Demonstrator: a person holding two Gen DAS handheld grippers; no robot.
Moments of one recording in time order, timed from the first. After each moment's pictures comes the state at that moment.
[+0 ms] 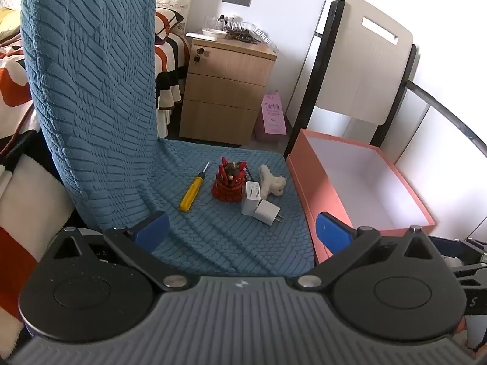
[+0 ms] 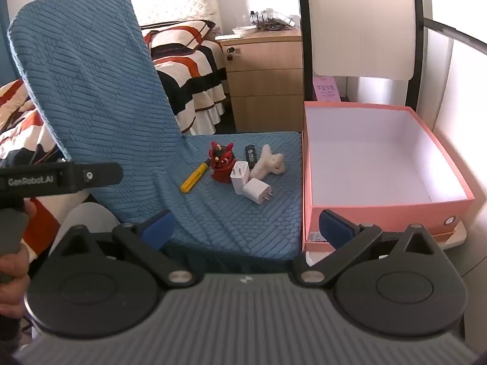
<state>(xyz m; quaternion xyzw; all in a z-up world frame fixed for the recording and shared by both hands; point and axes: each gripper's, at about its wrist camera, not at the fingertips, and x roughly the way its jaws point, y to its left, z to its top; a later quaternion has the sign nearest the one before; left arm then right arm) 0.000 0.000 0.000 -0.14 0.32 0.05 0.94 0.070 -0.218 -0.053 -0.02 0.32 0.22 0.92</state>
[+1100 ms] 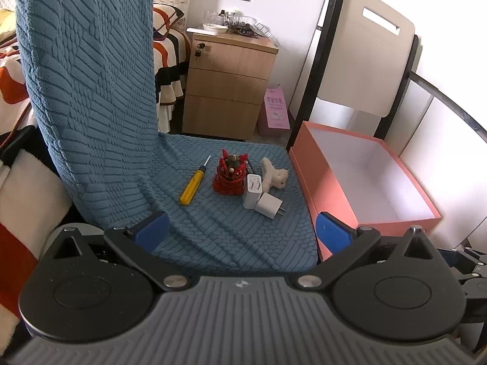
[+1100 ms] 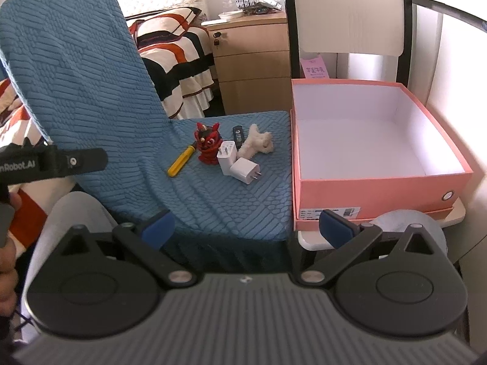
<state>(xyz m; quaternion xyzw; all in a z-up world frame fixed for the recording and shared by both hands) 0.004 -0.008 -0.010 -0.13 0.33 0.06 0.94 0.075 -0.225 -0.071 -0.01 0.36 0.20 0.91</state>
